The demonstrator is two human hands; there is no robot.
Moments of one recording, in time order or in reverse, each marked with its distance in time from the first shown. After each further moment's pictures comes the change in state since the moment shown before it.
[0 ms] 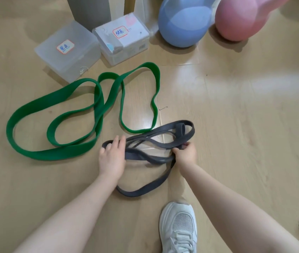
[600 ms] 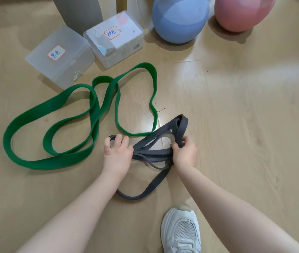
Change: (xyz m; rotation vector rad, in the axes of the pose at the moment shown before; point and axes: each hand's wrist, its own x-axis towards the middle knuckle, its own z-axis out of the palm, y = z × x) left_hand 0.019 0.014 -0.004 0.368 0.262 0.254; right_hand 0.014 -0.005 0.009 -0.133 0.090 -0.129
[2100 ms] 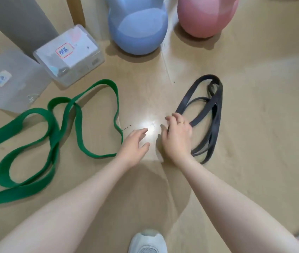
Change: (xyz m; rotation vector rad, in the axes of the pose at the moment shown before) left_hand 0.117 0.104 -0.075 -1.217 -0.389 -0.174; right_hand 0.097 -0.035 -0.083 -0.389 0.066 -0.558
